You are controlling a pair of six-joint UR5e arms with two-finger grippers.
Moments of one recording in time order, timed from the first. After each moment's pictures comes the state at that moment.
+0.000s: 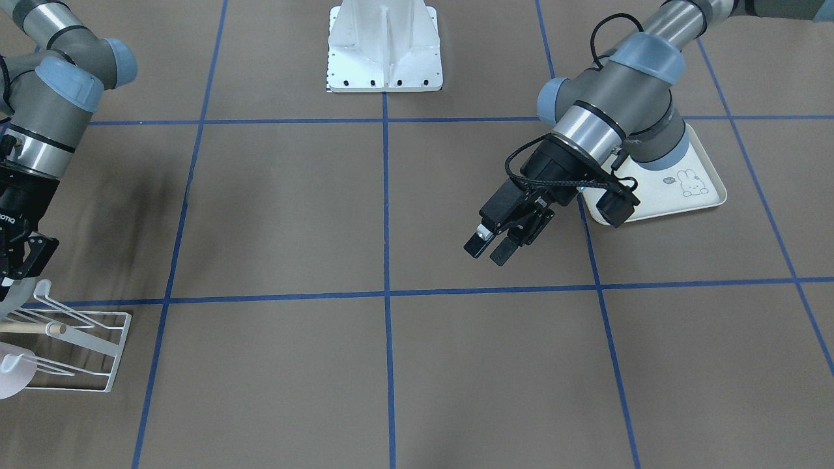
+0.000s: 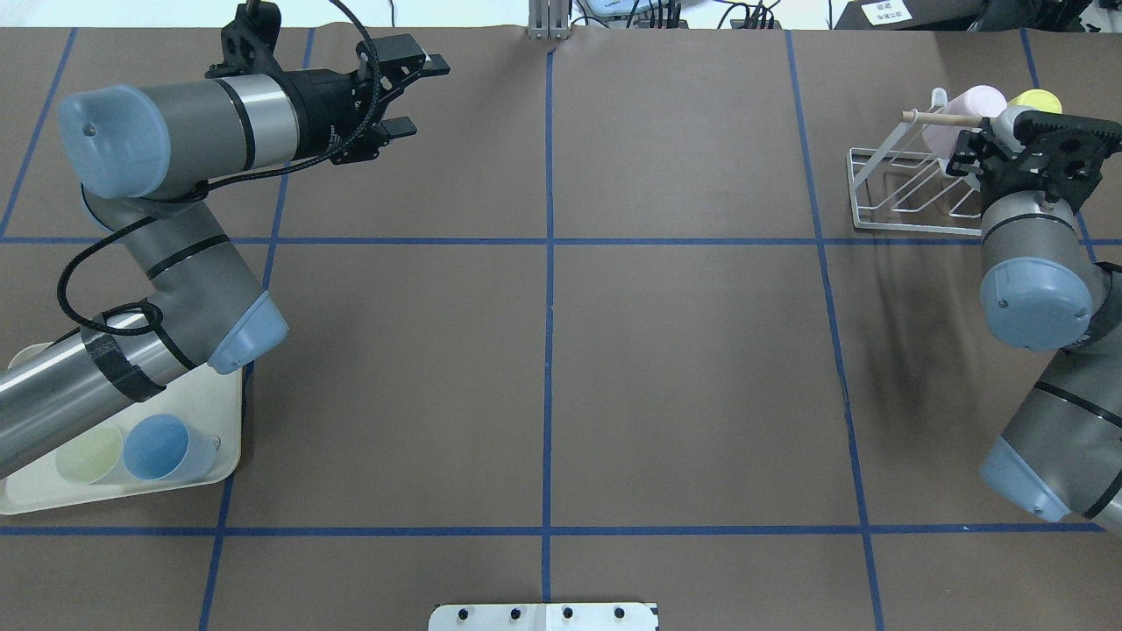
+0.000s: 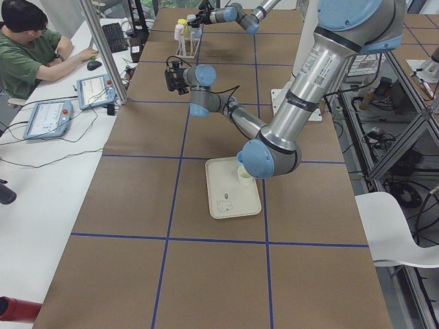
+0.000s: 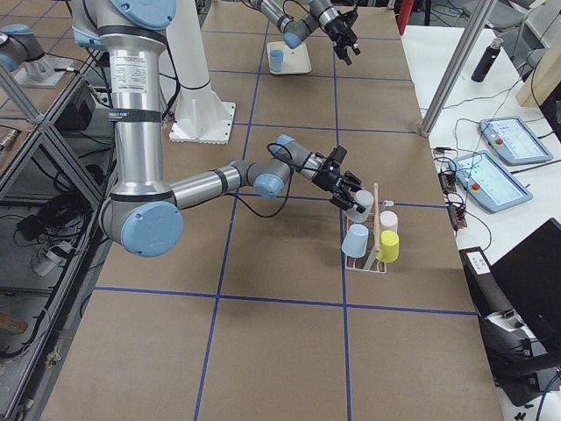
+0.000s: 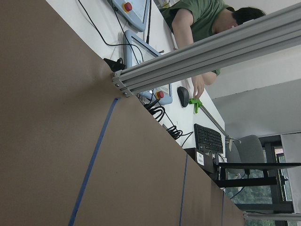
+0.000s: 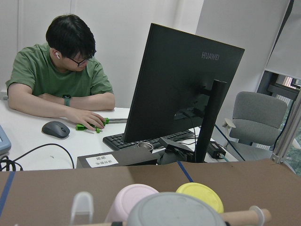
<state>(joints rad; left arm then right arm) -0.79 -2.12 -1.51 -2.74 -1.71 -1.85 0.73 -1.55 1.75 -1.00 0.81 1.21</state>
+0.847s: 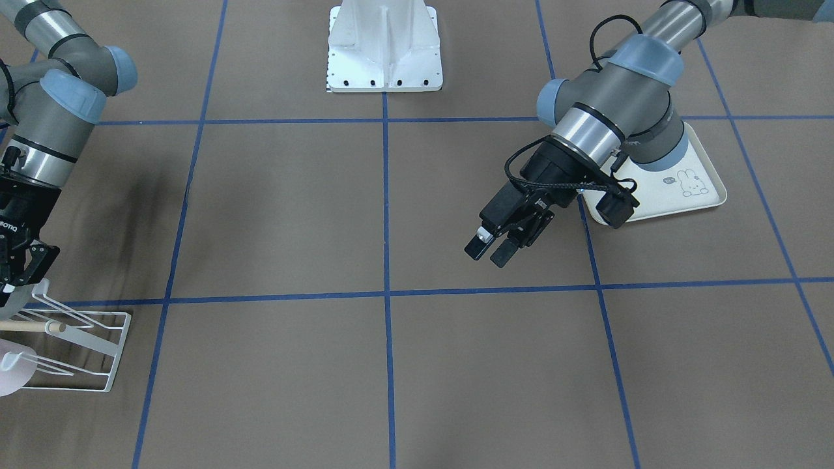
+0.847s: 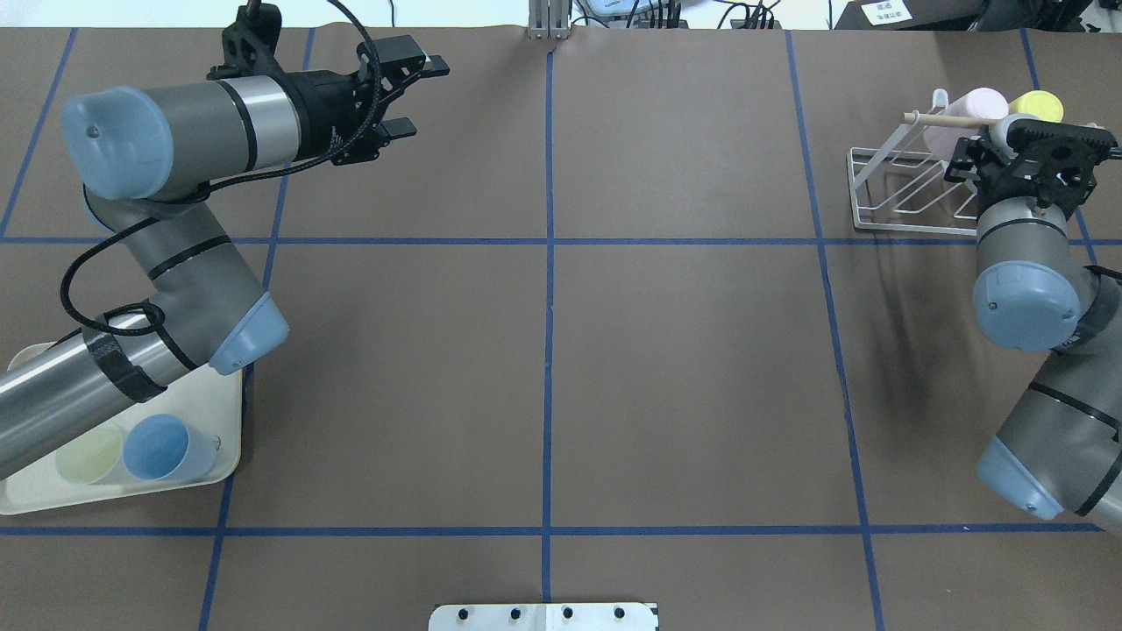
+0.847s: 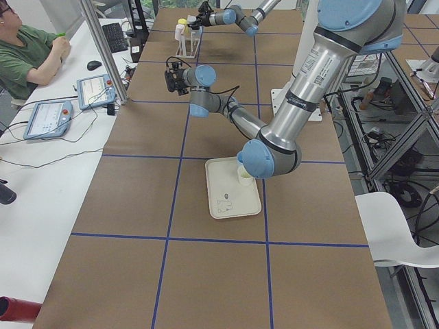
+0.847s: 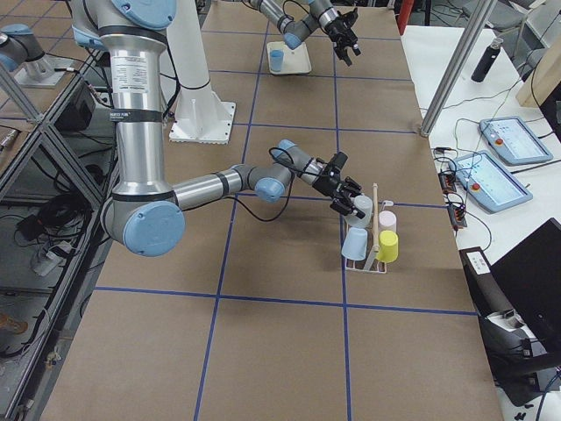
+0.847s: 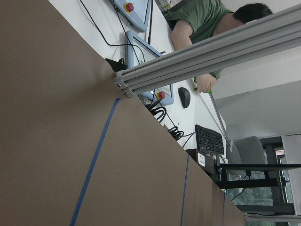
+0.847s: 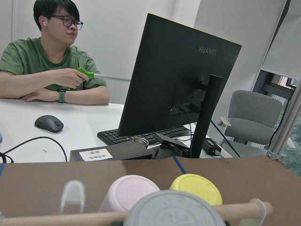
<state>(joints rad) -0.79 -2.13 -1.51 -2.74 -1.70 -1.85 0.72 -1.54 1.71 -0.99 0.80 1.22</state>
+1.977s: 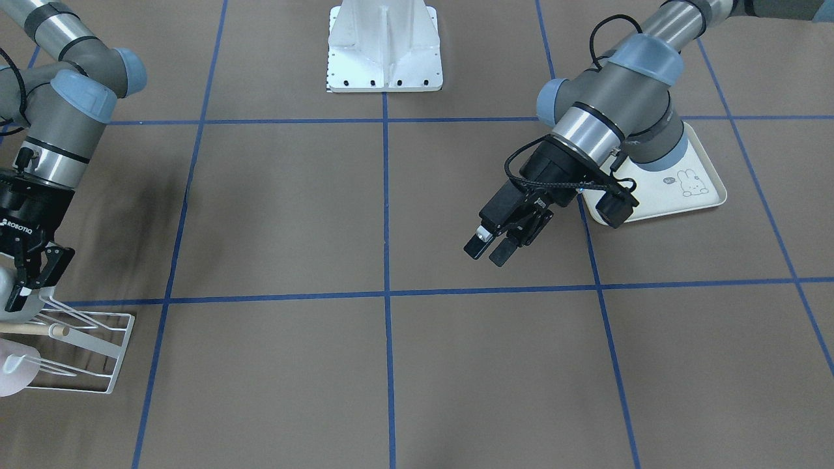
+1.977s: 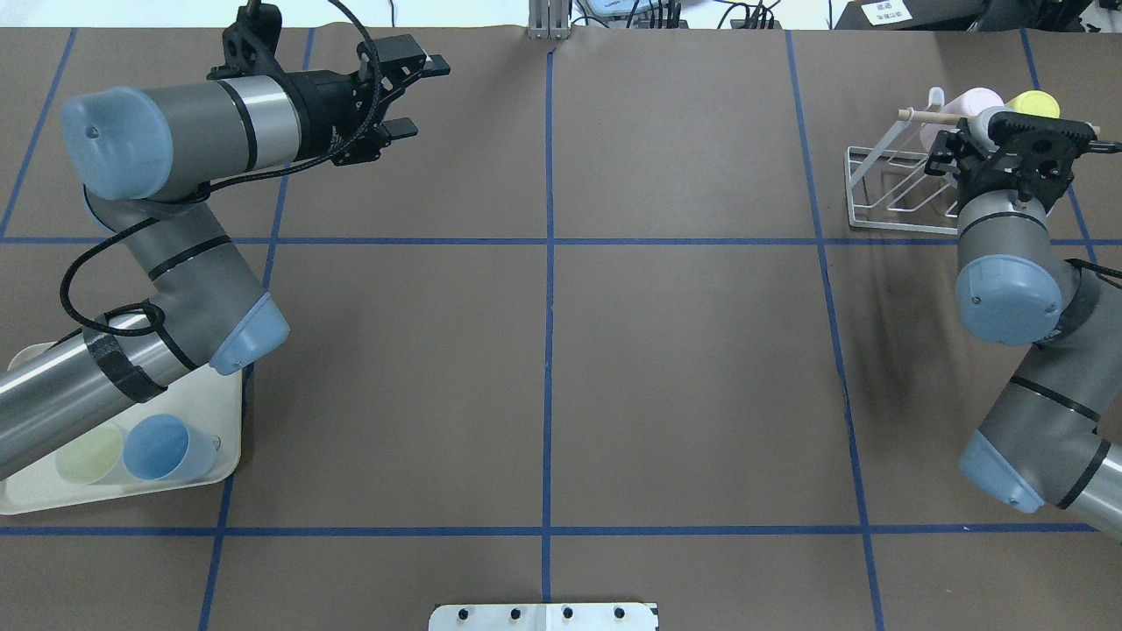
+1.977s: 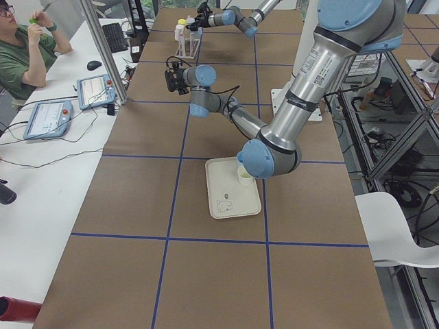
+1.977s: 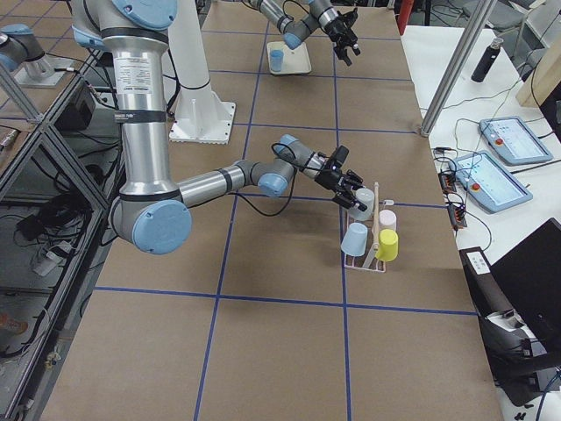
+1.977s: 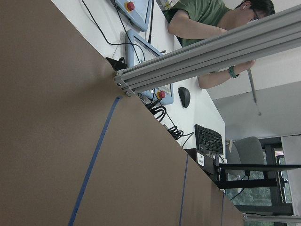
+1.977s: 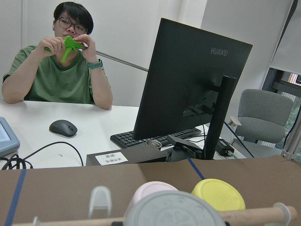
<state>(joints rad) -0.79 -2.13 -1.51 -2.74 -1.71 -1.86 0.72 -1.51 1.71 -0.99 0.81 1.23</state>
